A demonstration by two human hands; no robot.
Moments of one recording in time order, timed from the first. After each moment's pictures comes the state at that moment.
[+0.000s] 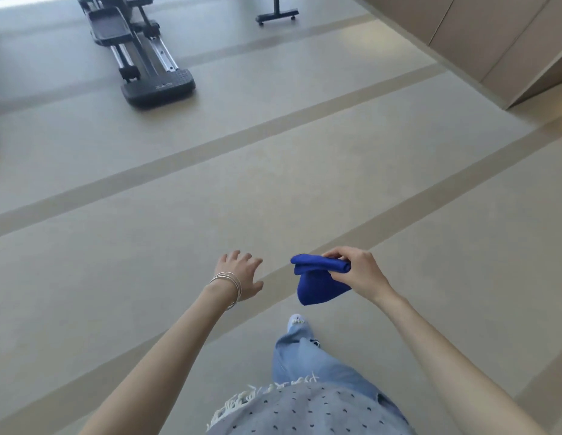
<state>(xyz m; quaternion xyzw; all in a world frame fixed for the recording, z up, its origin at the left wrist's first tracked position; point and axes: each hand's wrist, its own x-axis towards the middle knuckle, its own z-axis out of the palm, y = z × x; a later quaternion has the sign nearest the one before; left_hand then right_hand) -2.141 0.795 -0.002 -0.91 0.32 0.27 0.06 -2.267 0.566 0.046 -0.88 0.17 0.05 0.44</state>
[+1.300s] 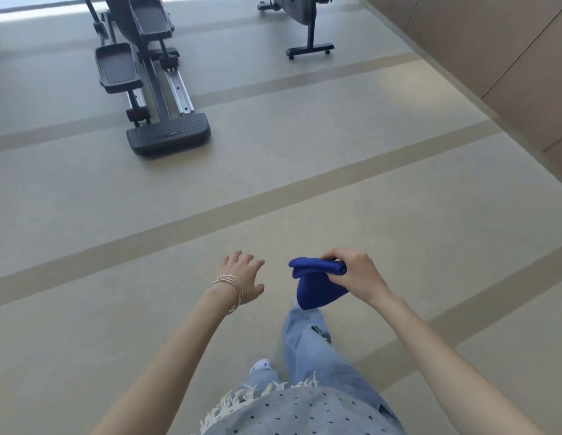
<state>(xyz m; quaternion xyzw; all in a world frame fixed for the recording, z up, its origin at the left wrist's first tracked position) -1.588 0.622 0.006 -0.92 0.27 0.28 0.03 -1.682 0.387 0.048 -0.91 0.11 0.08 0.39</state>
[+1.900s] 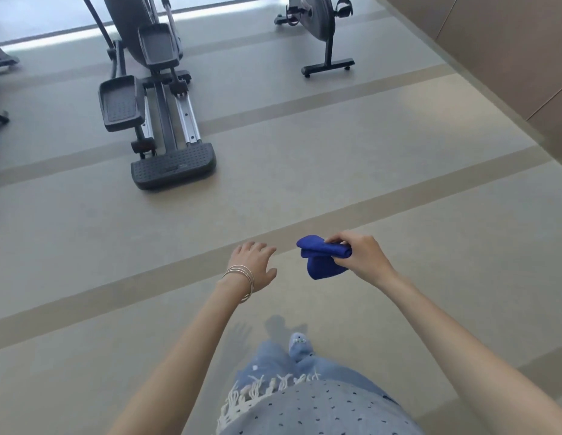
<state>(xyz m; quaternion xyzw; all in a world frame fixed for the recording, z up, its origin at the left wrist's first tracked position) -1.326 0.442 0.025 -0.94 0.24 0.25 0.00 -1.393 0.207 0.060 -0.91 0.07 0.08 0.41</state>
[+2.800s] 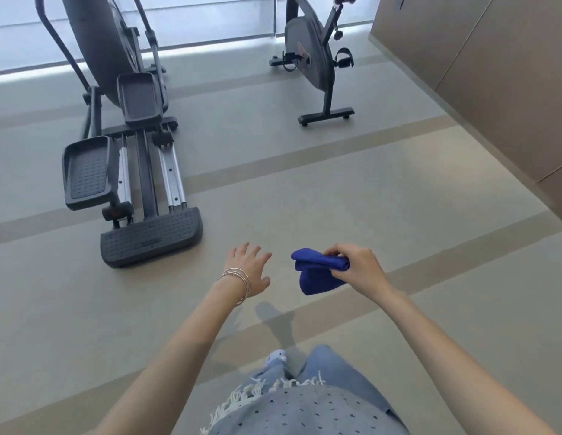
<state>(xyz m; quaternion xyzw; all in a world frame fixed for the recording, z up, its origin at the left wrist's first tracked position) -0.888 0.347 0.034 -0.93 0.27 0.23 0.05 -0.972 0.117 0.066 -0.92 0.07 0.05 0.37</state>
